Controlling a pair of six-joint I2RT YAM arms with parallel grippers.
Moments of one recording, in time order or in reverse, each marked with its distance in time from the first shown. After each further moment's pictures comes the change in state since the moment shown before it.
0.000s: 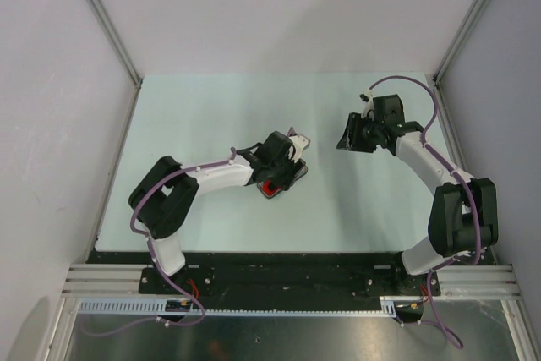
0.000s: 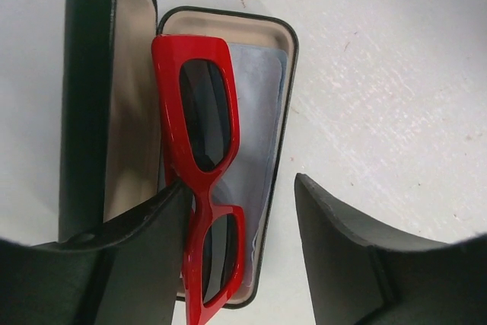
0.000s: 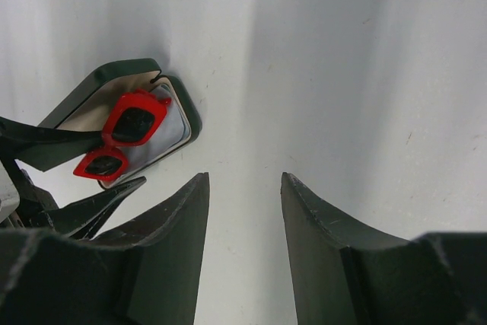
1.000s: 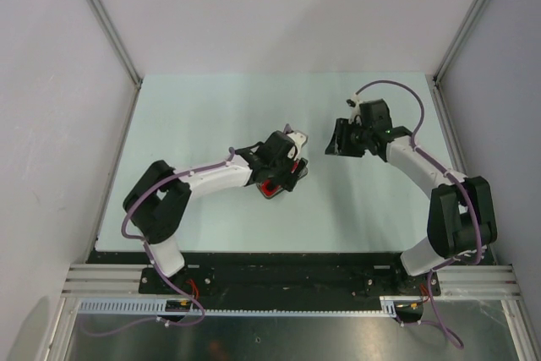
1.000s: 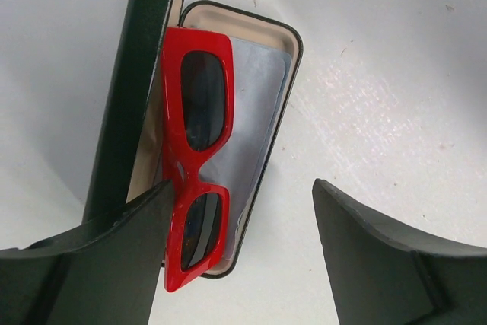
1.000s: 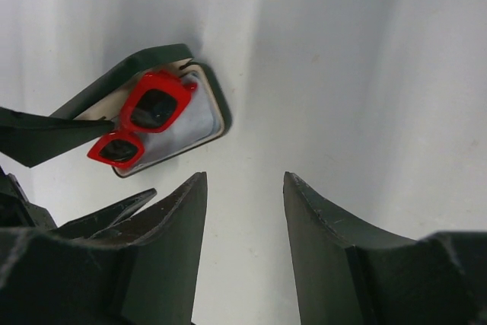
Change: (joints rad) left arm -0.028 -0.049 0.024 -0.093 -0.077 -0.118; right arm 0.076 0.000 -0.036 0.047 0.002 0.030
